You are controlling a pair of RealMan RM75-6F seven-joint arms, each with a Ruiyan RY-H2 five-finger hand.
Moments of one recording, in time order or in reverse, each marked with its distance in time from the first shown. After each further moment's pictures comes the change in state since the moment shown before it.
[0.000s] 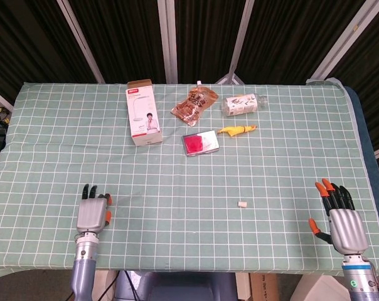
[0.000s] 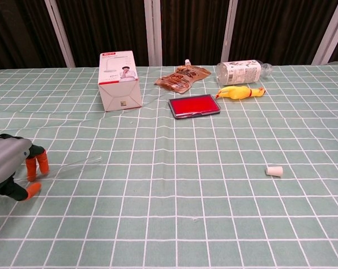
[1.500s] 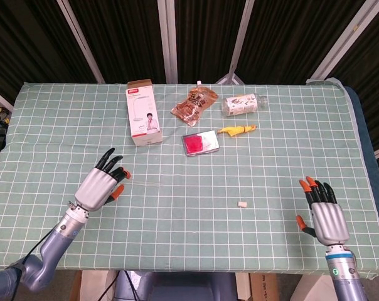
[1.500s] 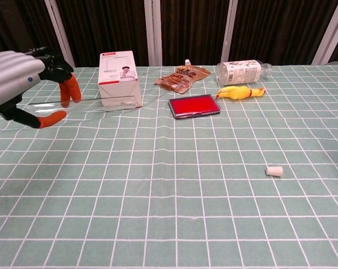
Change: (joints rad) left arm -0.238 0.306 0.074 0.250 0.607 -0.097 -0.741; right arm 0.076 -0.055 0.036 -0.071 0.128 -0.131 -0.210
